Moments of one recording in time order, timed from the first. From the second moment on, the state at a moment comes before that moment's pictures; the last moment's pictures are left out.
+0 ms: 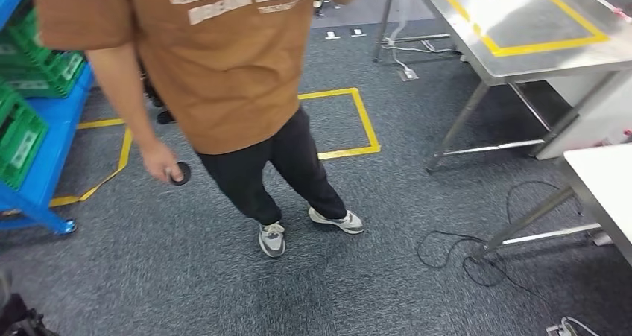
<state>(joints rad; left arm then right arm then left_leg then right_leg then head) 0.06 0.22 -0.31 -2.14 -0.41 0.70 -0.08 -0.14 -0.02 1.17 -0.22 -0.82 -0.20 0.09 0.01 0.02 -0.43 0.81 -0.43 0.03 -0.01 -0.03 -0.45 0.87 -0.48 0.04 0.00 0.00</state>
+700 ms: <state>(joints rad) 0.04 0.25 -0.36 -2.15 -0.49 0.70 0.01 -0.14 -0.02 1.17 -0.23 -0.82 -0.20 0.07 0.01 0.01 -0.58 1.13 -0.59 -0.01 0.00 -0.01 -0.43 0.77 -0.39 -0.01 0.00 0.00</state>
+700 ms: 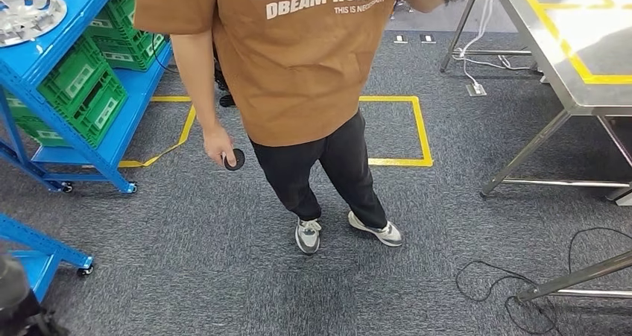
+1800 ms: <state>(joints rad) 0.04 0.26 -0.41 -2.14 -0.25 0.70 -0.06 -0.14 -0.03 1.17 -0.23 -0.83 -0.20 0.04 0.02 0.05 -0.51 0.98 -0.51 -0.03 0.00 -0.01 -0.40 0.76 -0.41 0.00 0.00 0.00</state>
